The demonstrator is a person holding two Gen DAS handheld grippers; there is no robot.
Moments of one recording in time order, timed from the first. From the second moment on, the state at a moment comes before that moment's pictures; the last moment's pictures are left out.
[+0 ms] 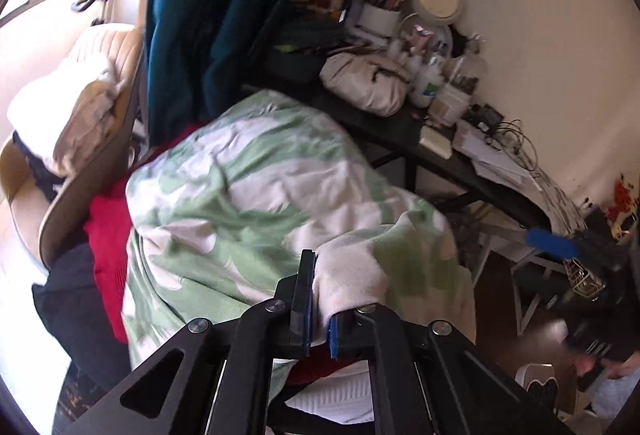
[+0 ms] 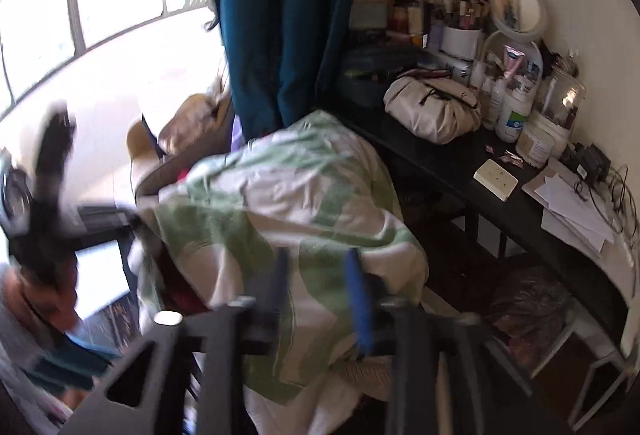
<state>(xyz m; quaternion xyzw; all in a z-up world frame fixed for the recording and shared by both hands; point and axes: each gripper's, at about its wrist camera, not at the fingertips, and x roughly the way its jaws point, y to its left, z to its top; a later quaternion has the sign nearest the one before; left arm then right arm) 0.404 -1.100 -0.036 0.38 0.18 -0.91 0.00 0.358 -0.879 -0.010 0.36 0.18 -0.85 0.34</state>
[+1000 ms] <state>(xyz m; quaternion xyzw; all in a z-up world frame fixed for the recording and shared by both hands) 0.490 -1.138 0.024 0.34 0.23 -0.91 -0.06 0.350 -0.962 0.024 0.26 0.20 -0.84 0.43</state>
